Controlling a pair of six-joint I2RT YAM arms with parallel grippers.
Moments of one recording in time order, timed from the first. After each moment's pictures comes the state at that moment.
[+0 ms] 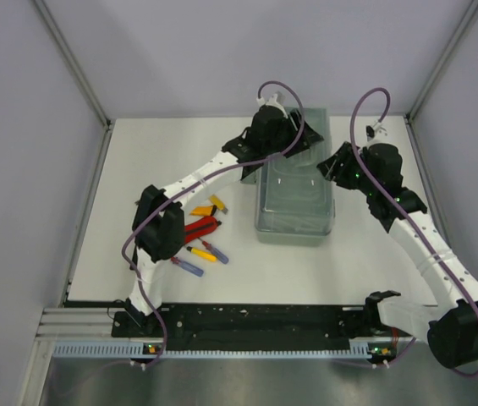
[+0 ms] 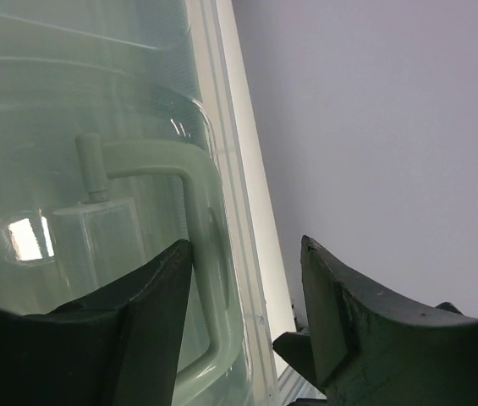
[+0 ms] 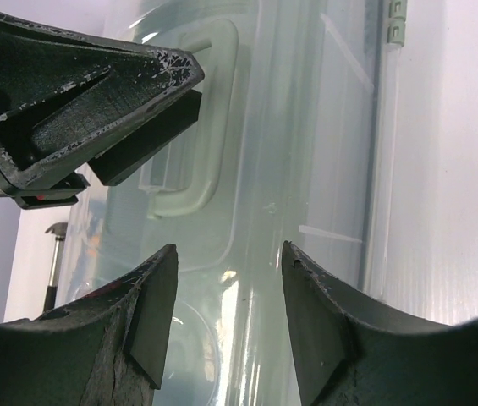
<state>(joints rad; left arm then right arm) -0.74 2.07 1.89 -0.12 0.13 -0.98 0.26 1.09 0.96 -0.25 -0.08 0.58</state>
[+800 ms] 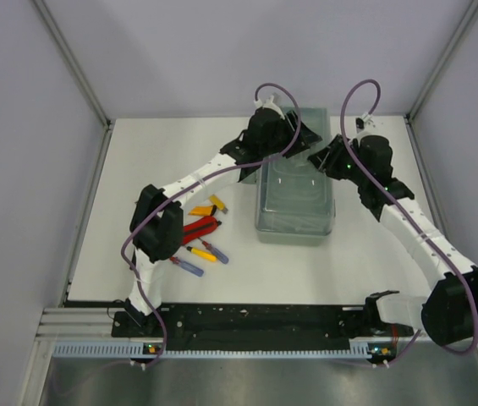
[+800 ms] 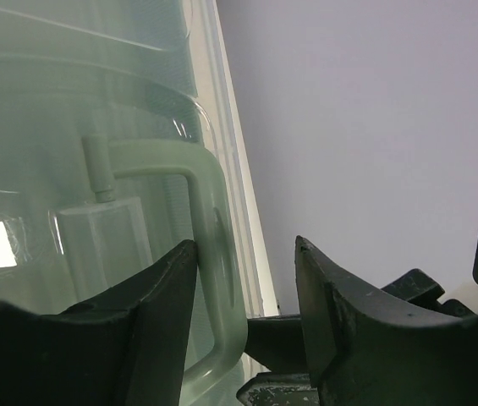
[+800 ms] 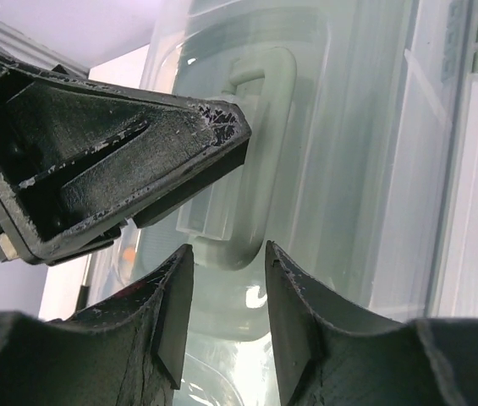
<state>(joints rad) -0.72 2.06 1.82 -0.02 0.17 -1.03 0.26 1.22 0.97 -0.09 -0.19 0.61</state>
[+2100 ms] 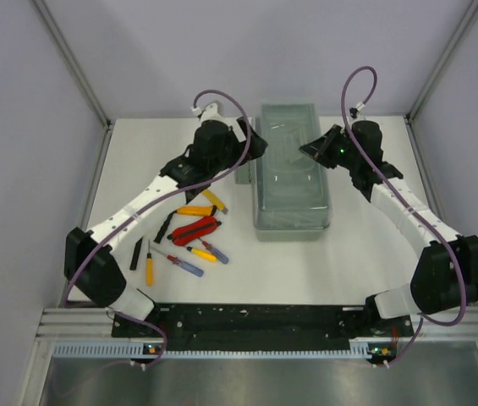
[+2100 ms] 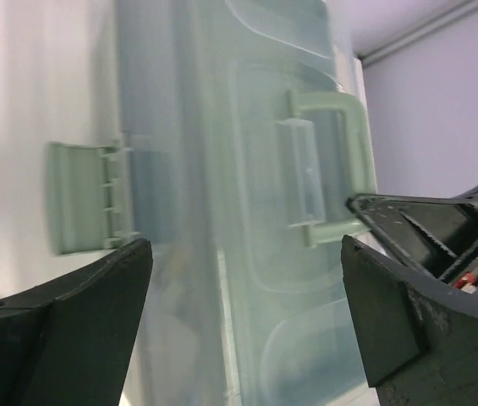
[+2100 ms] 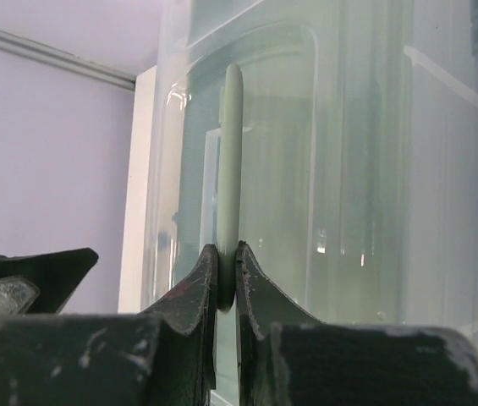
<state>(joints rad) -0.65 1.57 1.44 -0.24 -0.14 -0.80 0.26 1.41 1.10 -0.03 -0.28 0.81</state>
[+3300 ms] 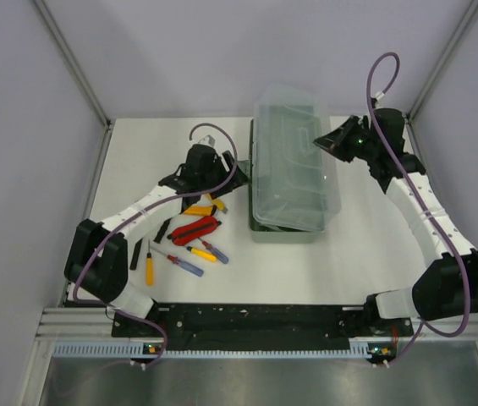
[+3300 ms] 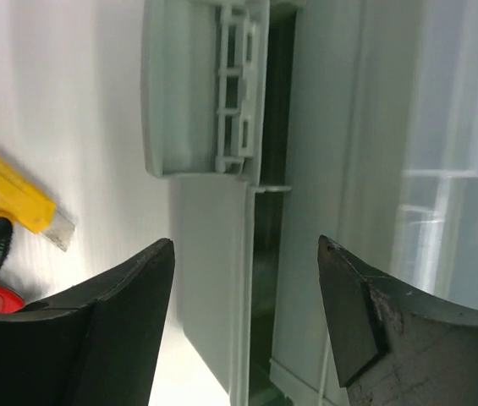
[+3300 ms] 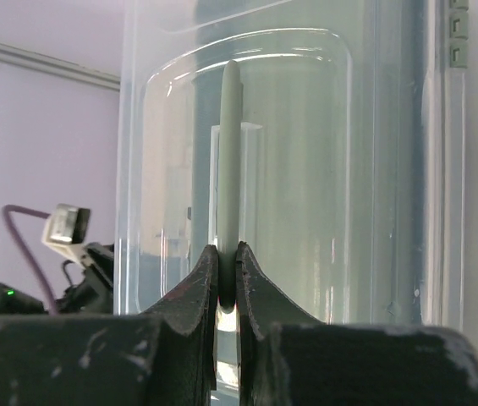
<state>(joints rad) -0.50 1.52 1.10 -0.17 0.07 -0.84 0.17 1.37 1.26 -0.30 -0.34 0.80</state>
